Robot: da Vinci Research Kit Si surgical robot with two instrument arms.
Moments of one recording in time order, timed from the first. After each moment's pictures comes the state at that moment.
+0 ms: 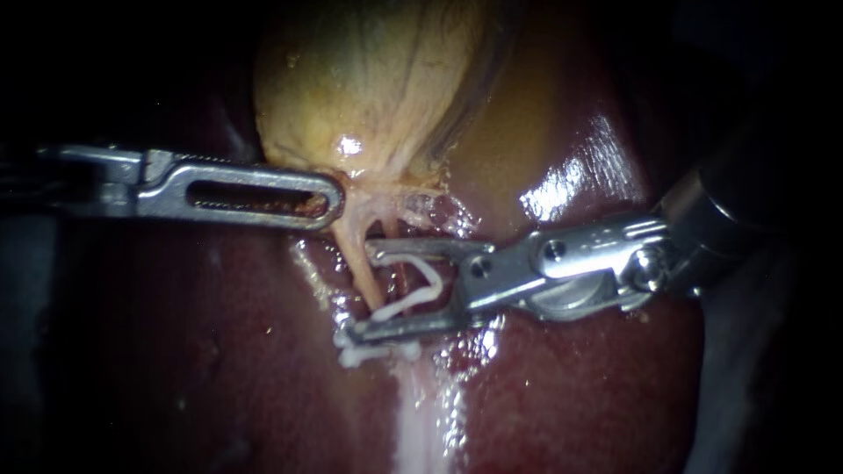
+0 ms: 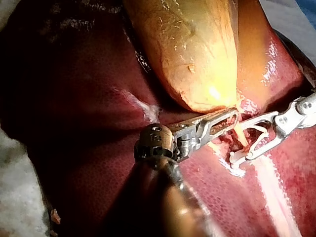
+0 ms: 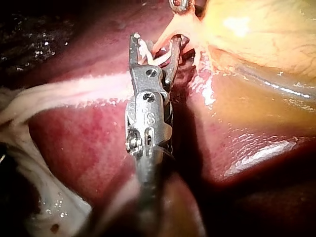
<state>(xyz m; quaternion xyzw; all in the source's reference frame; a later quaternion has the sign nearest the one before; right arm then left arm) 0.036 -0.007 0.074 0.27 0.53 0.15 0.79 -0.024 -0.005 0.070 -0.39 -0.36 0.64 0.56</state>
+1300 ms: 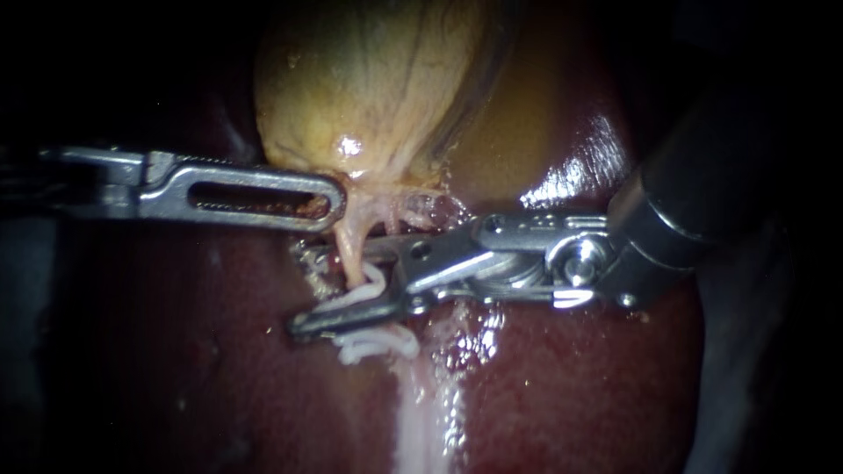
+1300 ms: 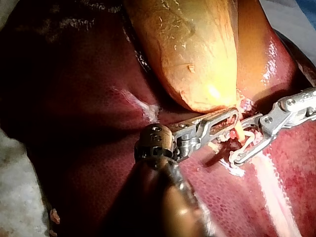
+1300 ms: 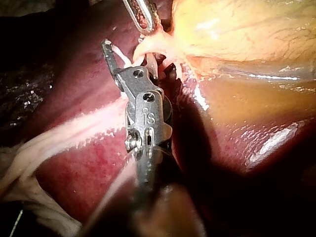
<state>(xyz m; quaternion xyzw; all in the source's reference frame) 0.039 -0.005 0.075 0.34 0.54 0.22 0.74 -0.024 -0.005 0.071 -0.39 -0.35 0.64 0.56</state>
